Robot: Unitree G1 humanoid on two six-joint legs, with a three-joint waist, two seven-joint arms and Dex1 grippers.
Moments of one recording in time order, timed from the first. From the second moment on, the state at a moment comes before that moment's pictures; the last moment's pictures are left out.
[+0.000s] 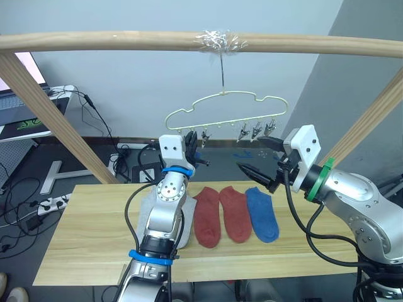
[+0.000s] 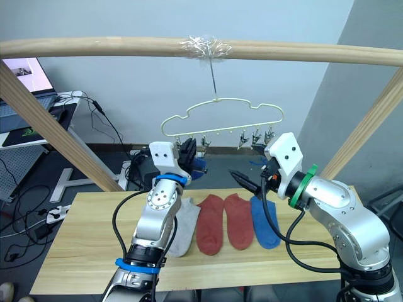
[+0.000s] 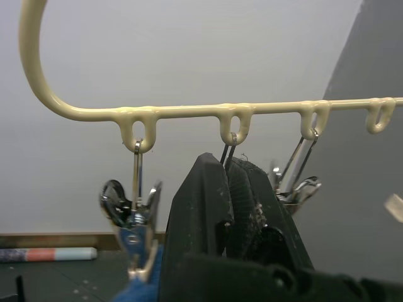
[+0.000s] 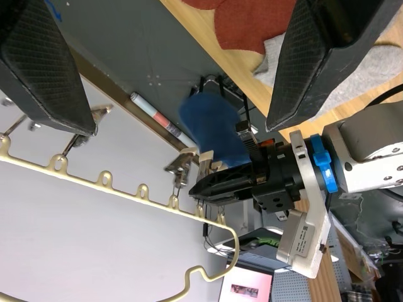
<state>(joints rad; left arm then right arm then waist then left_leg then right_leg) -0.40 0.01 -0.05 0.06 0.00 0.11 -0.07 -0.32 -0.56 -0.02 -0.70 0.55 0.84 0.46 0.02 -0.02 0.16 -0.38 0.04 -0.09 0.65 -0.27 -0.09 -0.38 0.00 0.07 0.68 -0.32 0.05</state>
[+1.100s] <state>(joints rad) -0.40 0.16 0.03 -0.03 -0.24 0.36 -0.33 -0.24 -0.30 0.15 0.30 0.12 0.40 0.35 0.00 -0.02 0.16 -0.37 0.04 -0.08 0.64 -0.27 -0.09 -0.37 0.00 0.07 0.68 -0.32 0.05</state>
